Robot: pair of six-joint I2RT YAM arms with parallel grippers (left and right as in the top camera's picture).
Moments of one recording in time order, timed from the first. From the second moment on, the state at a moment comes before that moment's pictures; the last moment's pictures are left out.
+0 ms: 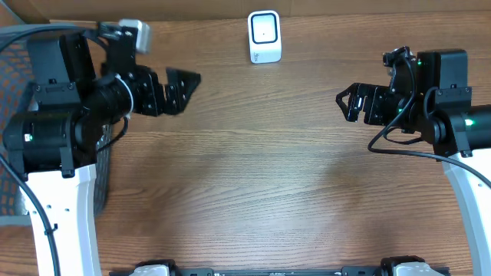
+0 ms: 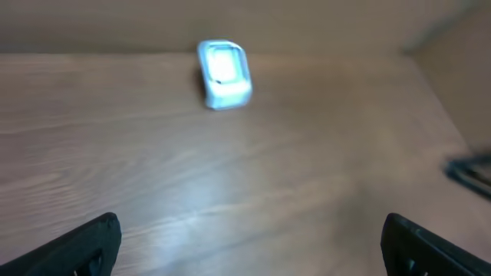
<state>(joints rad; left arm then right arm) 0.05 1.37 1.81 -1.16 0.49 -0.05 0.09 1.33 1.41 -0.99 -0.36 0.23</state>
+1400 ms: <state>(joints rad) 0.71 1.78 1.63 -1.25 -0.10 -0.66 0.09 1.33 1.41 -1.00 -0.36 0.23</state>
